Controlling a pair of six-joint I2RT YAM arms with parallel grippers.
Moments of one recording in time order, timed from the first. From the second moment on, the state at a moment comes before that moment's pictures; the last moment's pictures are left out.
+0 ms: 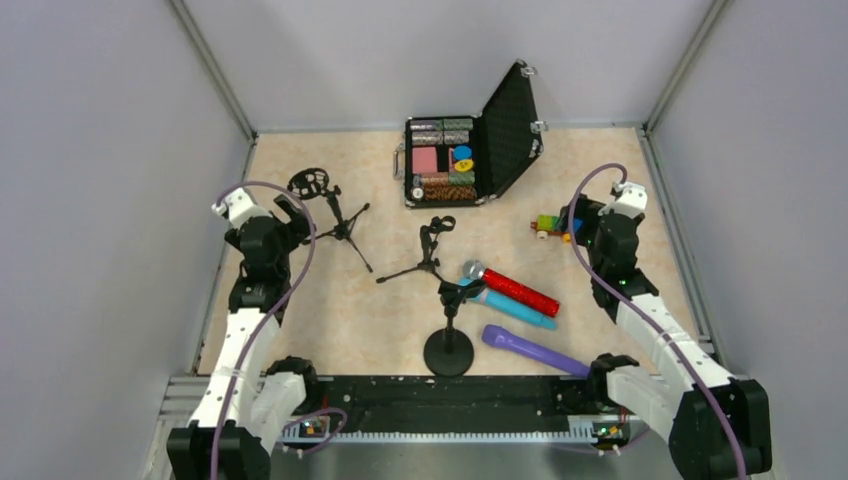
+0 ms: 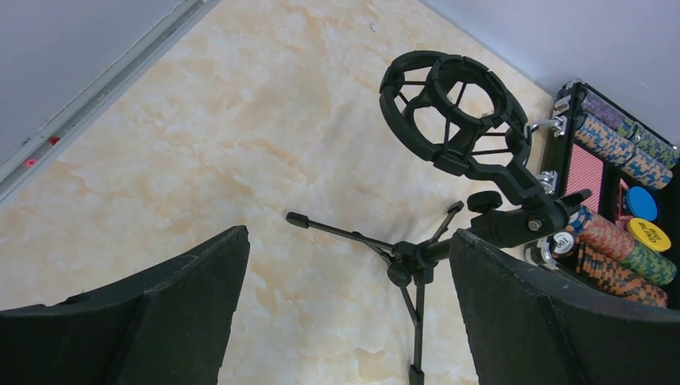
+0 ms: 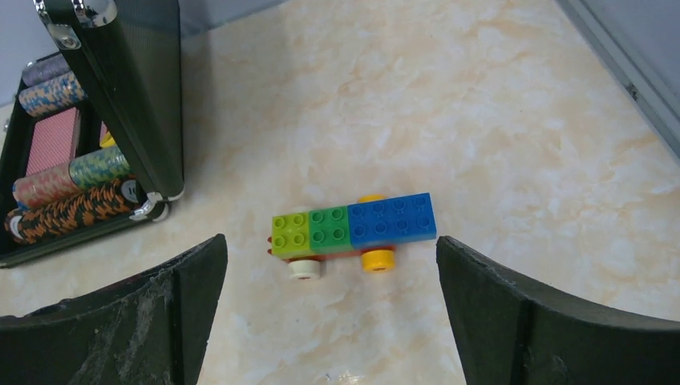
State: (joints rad) left arm 0.02 0.83 0.60 -0.07 -0.30 -0.48; right arm 0.17 0.94 0.48 0.23 0.31 0.32
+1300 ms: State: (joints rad) left arm -0.02 1.02 0.91 -0.14 0.69 -0.48; right arm 0.17 1.06 0.58 0.00 -0.25 0.52
